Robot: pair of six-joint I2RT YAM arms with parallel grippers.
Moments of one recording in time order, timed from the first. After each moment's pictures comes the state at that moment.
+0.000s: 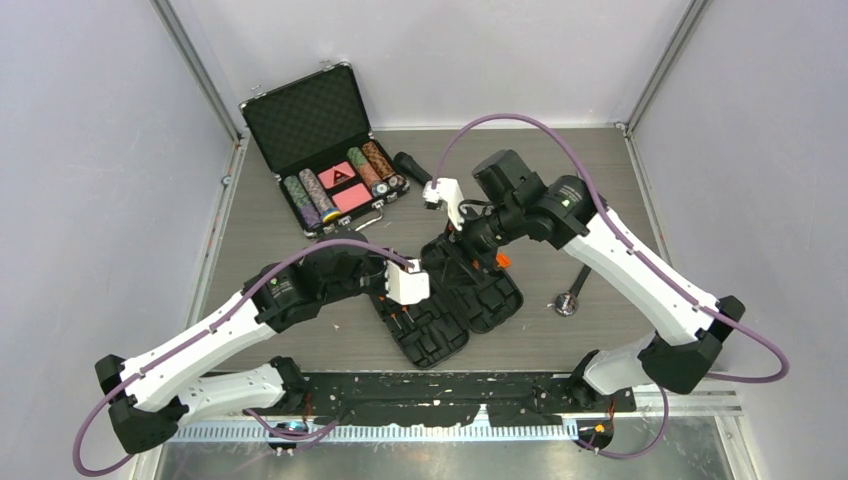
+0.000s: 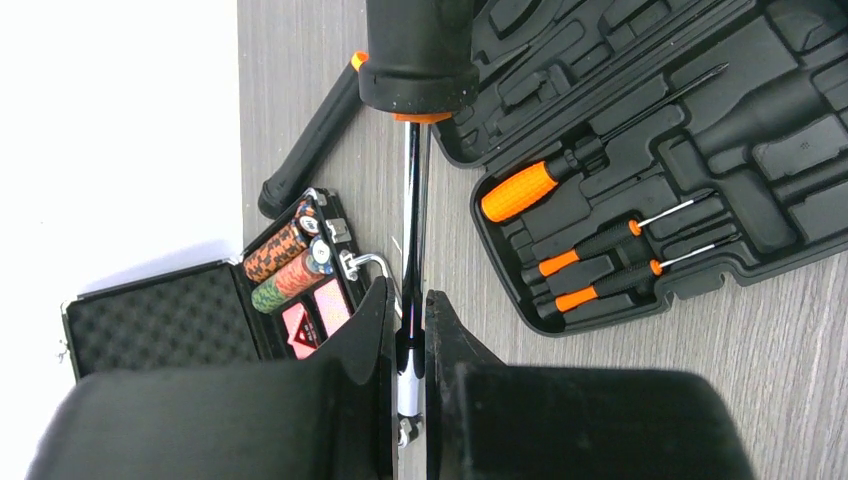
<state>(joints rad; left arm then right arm) -0.96 0.96 1.02 -0.64 -0.03 0.85 0.79 1.39 1.65 -1.13 -0.53 -0.20</state>
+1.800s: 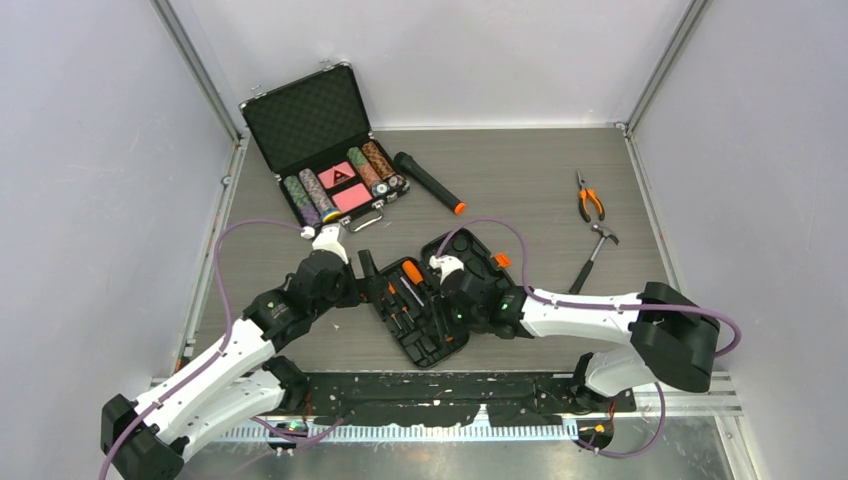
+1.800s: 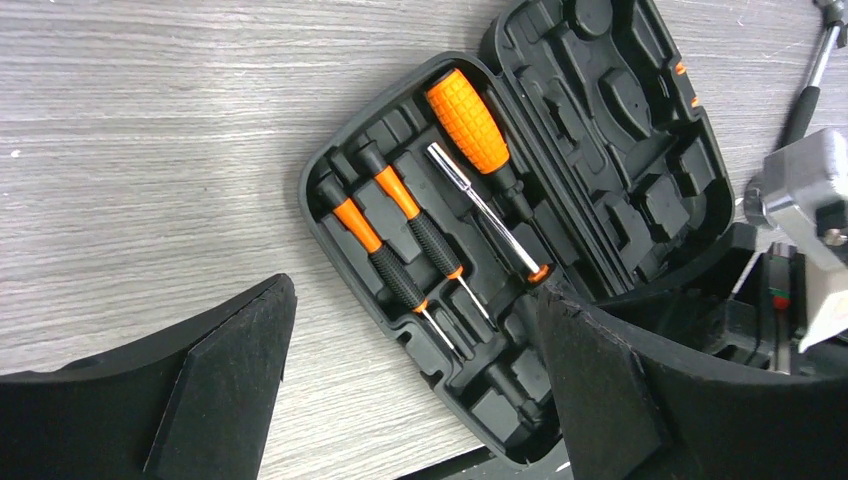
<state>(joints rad) -0.69 0.78 0.60 -0.46 -0.17 -0.69 1.08 1.38 0.68 -0.13 0.03 0.61</state>
